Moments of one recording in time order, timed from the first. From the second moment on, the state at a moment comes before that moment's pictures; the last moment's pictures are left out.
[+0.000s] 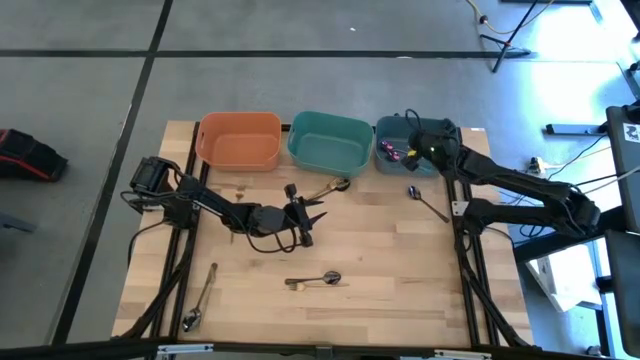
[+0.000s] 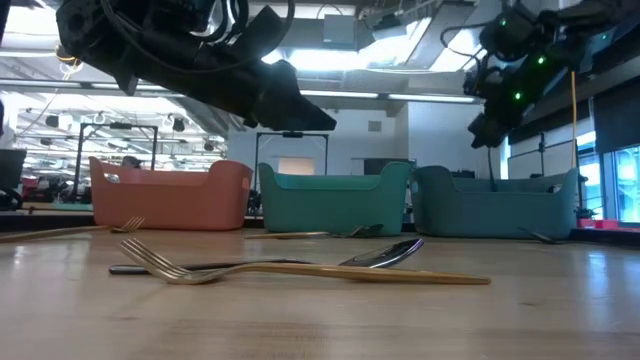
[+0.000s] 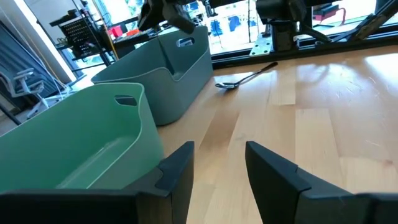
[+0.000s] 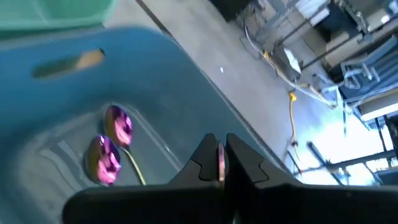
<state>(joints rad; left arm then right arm) -0.18 1.71 0.66 0.81 -0.61 0.14 -0.60 0.97 0.59 -0.25 0.60 -0.32</state>
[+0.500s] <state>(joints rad) -0.18 1.71 0.66 0.81 -0.61 0.14 -0.71 1.17 0.59 -0.17 0.60 -0.30</state>
